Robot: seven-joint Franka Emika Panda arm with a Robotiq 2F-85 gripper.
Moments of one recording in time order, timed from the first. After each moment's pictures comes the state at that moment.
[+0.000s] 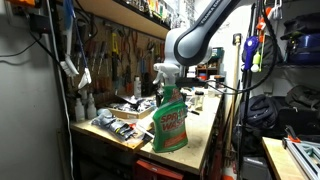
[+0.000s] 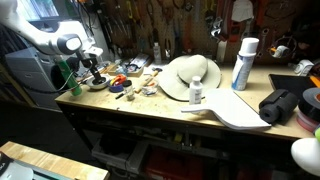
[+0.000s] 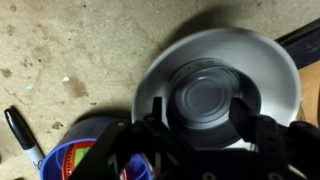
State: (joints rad) arm 0.00 0.12 -0.01 -2.35 -0.01 2.58 0.58
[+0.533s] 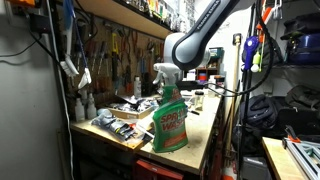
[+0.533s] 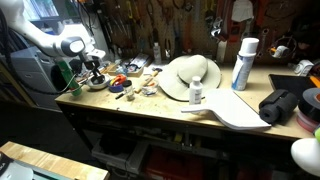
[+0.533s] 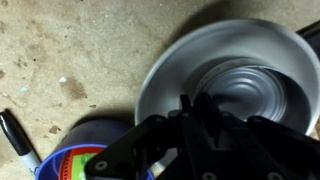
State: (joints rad) arm 0.00 0.16 -0.03 -2.33 0.00 2.59 0.57
